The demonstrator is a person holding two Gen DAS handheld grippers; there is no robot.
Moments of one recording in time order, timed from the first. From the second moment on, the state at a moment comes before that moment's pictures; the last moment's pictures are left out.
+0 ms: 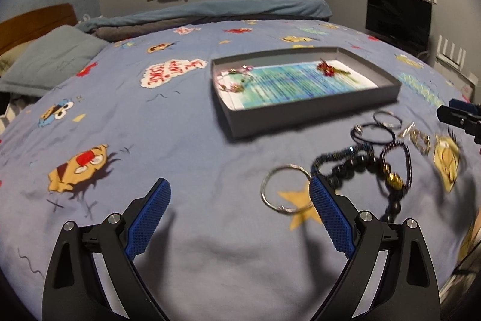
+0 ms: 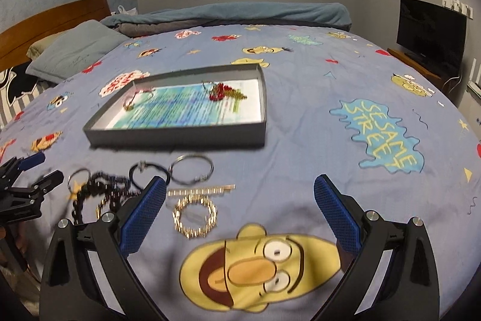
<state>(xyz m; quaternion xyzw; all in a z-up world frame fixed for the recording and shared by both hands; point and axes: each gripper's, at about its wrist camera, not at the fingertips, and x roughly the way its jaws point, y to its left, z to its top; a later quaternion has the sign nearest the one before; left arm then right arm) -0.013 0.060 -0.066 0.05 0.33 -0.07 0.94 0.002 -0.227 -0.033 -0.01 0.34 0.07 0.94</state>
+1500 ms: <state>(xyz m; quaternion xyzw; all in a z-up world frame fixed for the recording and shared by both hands) -0.009 0.042 -0.076 0.03 0.32 -0.14 0.94 -0.002 -0.198 -0.069 -0.04 0.32 0.13 0.94</state>
